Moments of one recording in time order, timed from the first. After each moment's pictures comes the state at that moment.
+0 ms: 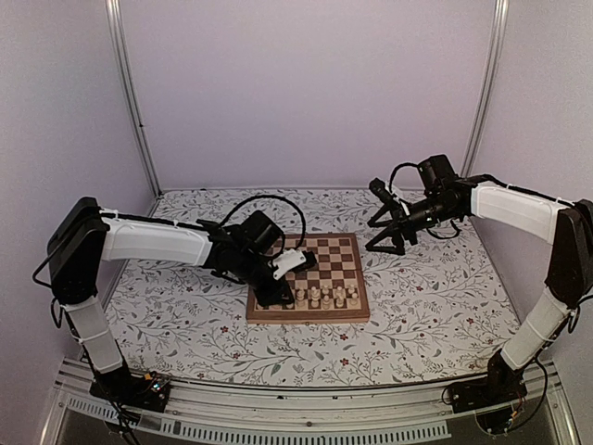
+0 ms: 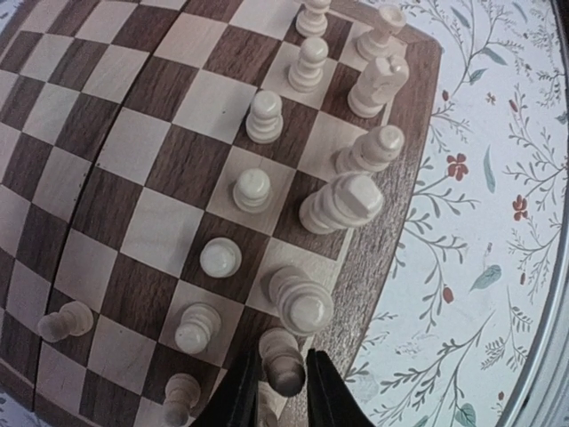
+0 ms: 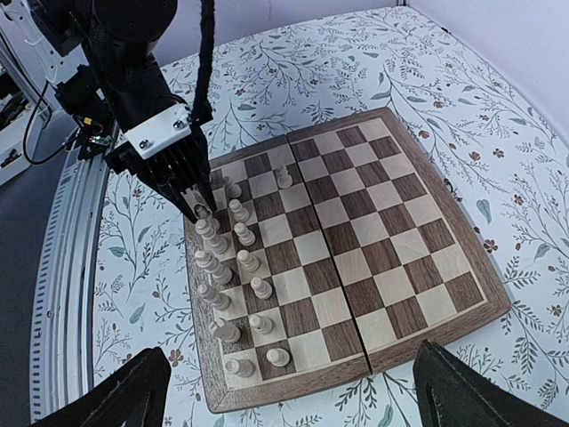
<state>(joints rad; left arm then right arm) -0.87 1.81 1.17 -0.40 0.24 0.23 0.39 1.63 1.26 -0.55 -0.85 -0.60</state>
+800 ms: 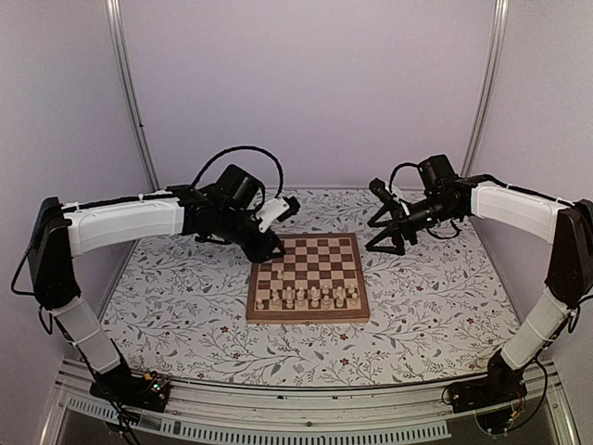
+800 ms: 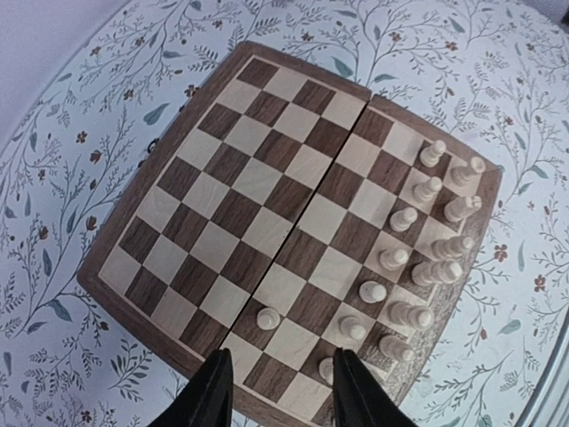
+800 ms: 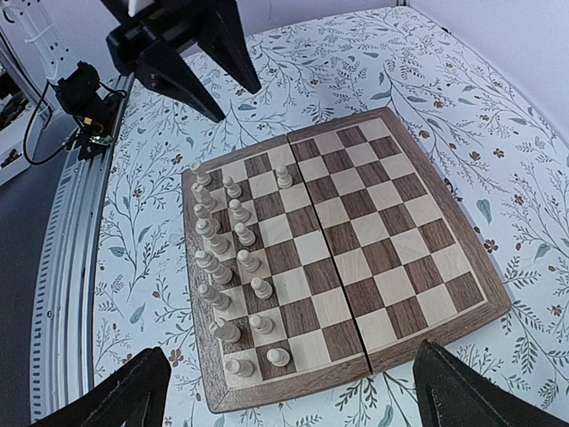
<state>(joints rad) -0.78 1.68 1.32 -0.49 0.12 0.21 0.39 1.63 1.26 -0.55 -0.85 -0.60</state>
